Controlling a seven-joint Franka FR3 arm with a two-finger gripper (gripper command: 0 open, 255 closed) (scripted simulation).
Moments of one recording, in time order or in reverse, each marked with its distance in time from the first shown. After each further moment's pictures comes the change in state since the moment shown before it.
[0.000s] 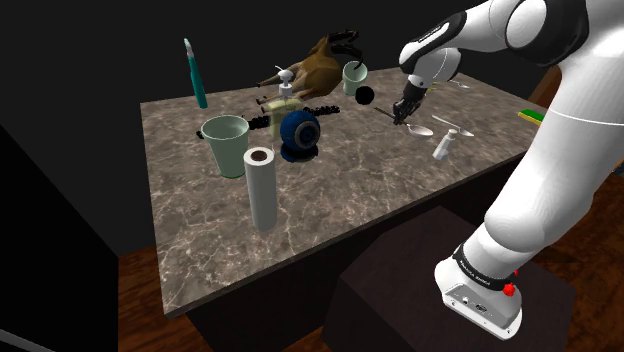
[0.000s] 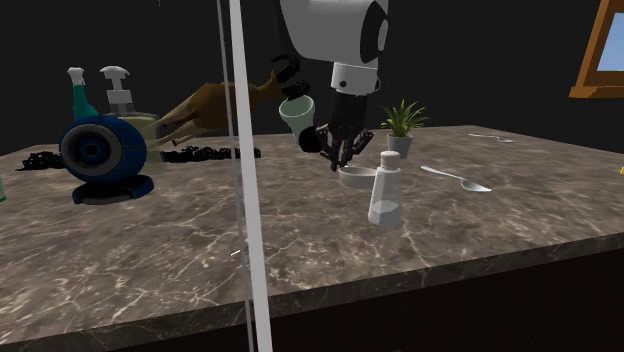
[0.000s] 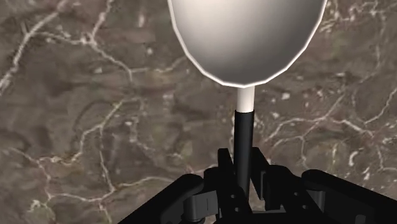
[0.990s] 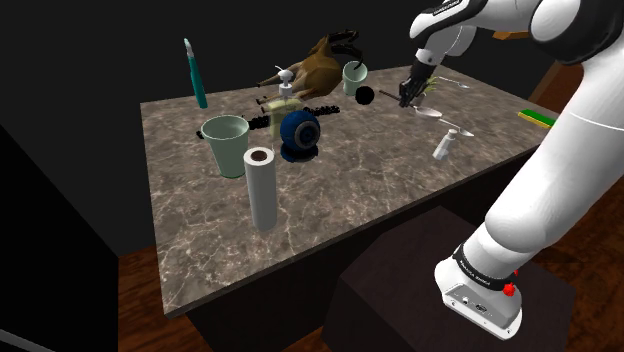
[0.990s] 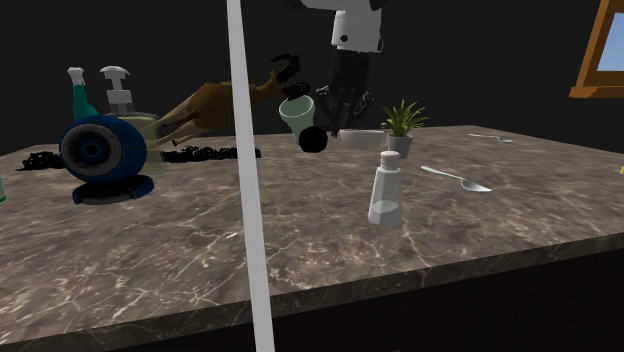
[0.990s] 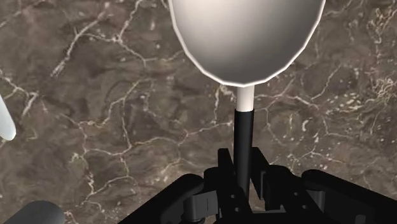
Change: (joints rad) arm 0.014 -0.102 -0.018 0.088 -0.087 -0.171 0.076
